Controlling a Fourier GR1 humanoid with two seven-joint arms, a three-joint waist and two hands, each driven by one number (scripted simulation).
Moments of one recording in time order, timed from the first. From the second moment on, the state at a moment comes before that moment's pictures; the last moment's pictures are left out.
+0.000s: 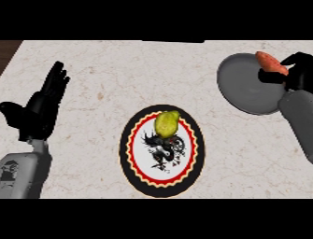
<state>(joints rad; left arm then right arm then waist) -0.27 0.17 0.08 -1.46 0.00 0.04 0.07 -0.89 -0.41 -0.07 -0.34 0.73 -0.80 0.37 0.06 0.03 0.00</state>
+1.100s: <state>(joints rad) -0.23 0.18 0.11 -1.46 0.00 0.04 0.07 -0.71 -0.29 -0.47 -0.47 0.23 -0.62 -0.34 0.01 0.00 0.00</state>
